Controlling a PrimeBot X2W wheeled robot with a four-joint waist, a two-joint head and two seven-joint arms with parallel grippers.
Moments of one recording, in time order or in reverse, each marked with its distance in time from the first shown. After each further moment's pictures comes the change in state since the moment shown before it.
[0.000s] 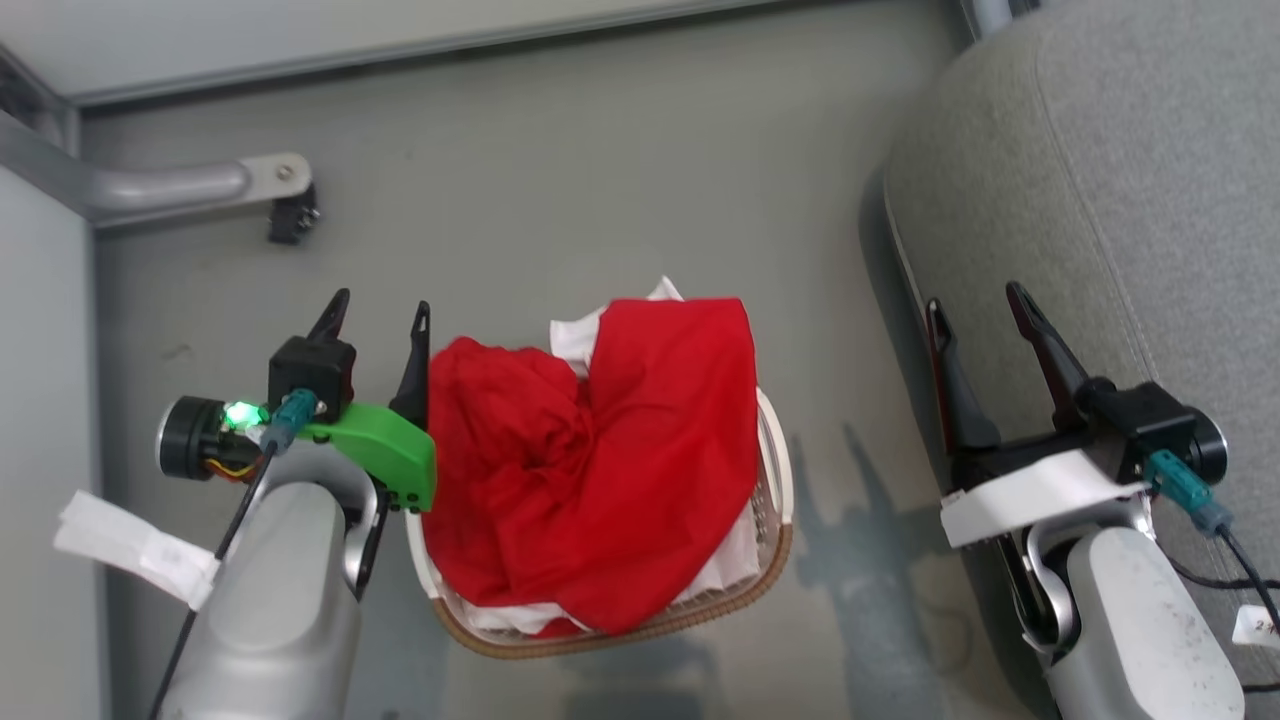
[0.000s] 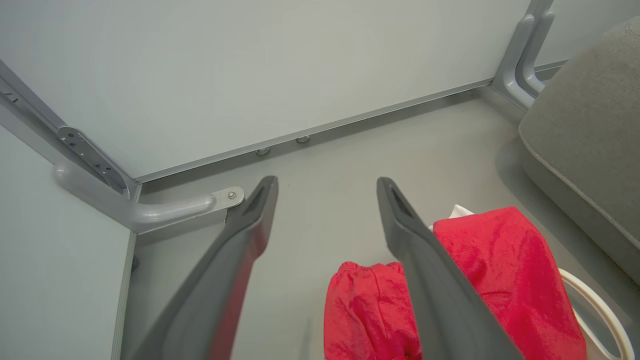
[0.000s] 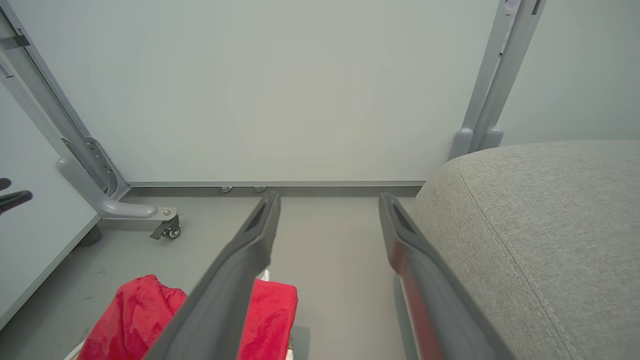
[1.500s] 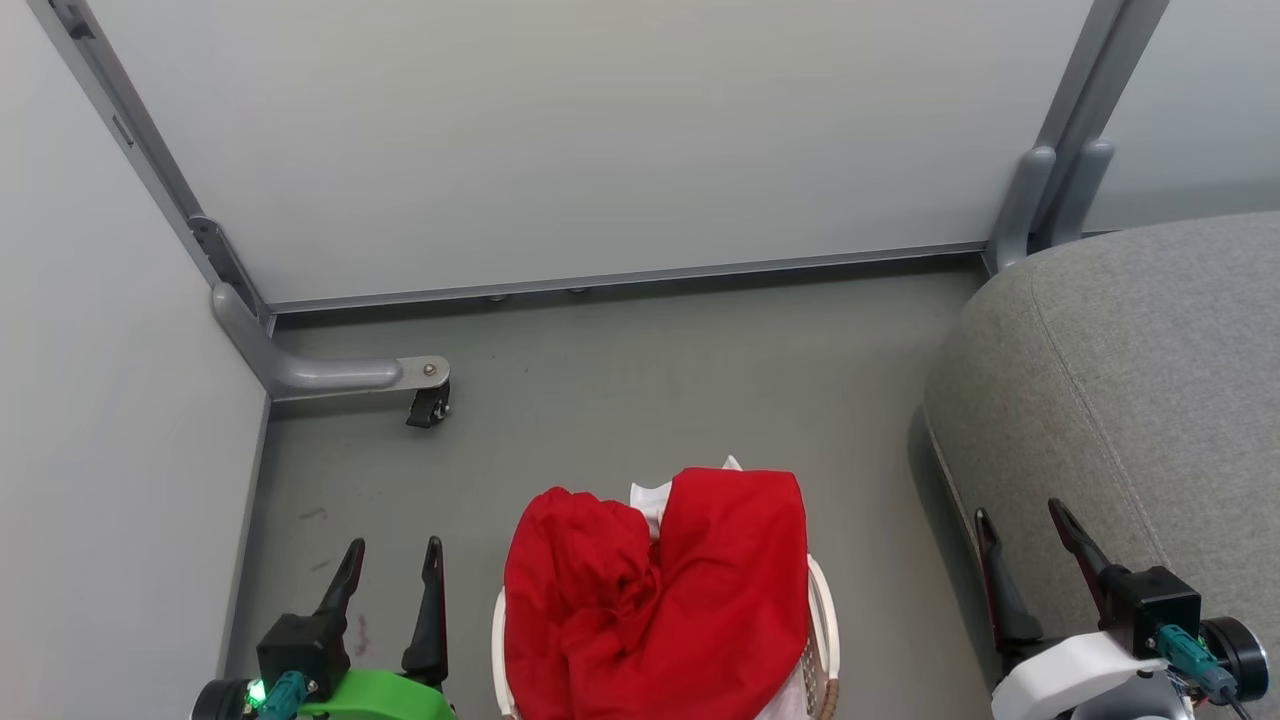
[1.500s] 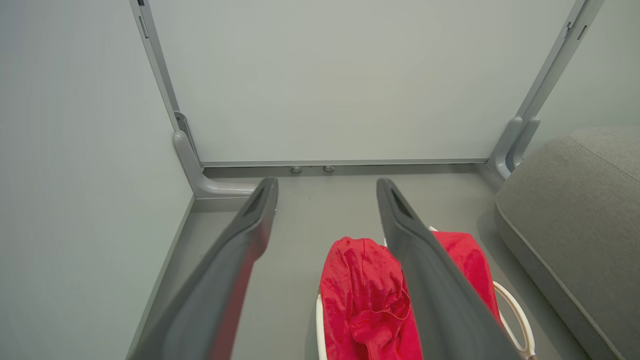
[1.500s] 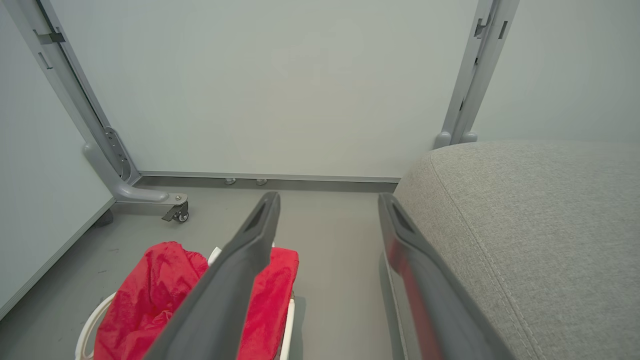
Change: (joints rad) left arm 0.546 -0.040 0.051 -0.384 -0.124 0.004 0.002; right arm 0.280 0.001 -0.083 0.062 -0.054 0.000 0.000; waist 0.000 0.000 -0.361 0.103
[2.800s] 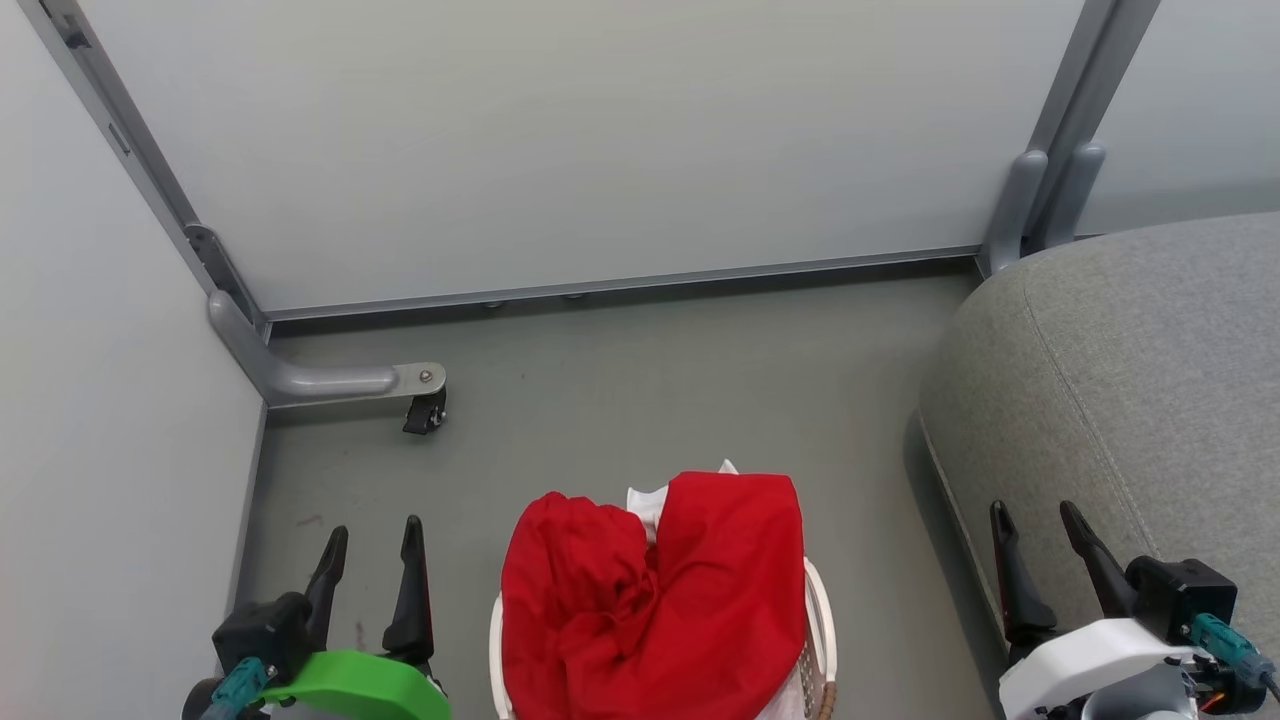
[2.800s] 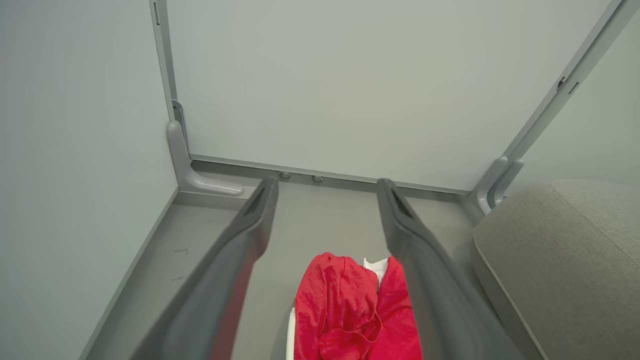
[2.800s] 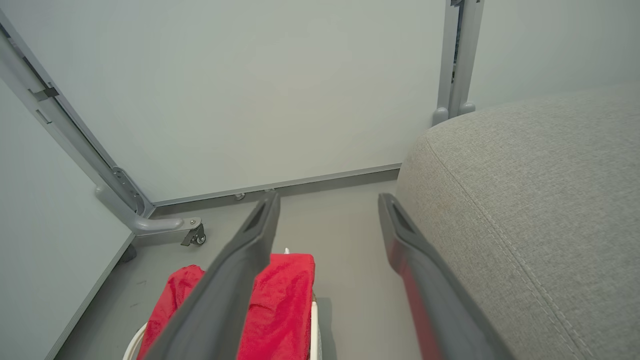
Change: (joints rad) left arm -0.003 -0.002 0.017 -0.055 -0.158 0.000 0.048; right arm -0.011 0.002 -0.012 0.006 0.184 0.000 0.049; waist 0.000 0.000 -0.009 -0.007
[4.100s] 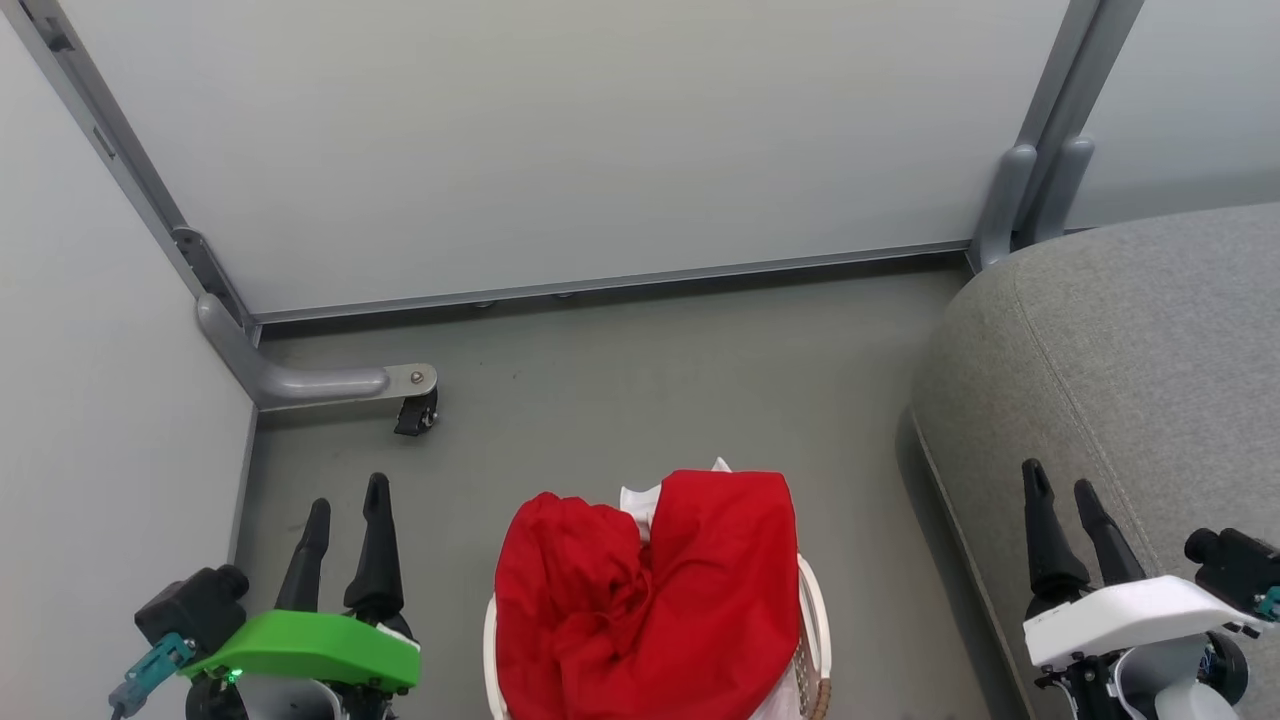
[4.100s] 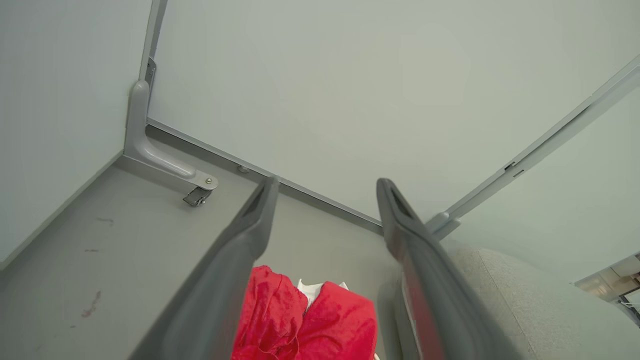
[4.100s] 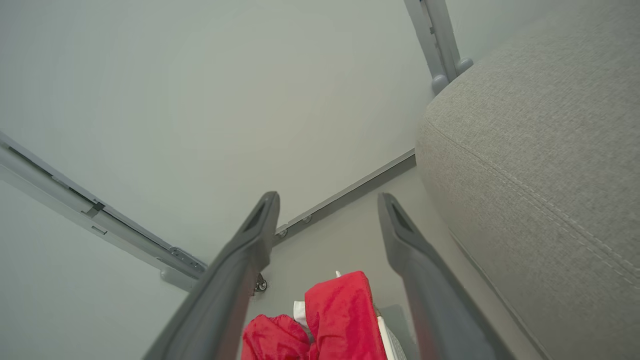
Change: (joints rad) left arm -0.029 -0.003 0.031 -0.077 -0.345 -0.003 0.095; right arm -0.039 0.005 -0.026 -0.033 0.397 0.000 0.093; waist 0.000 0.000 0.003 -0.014
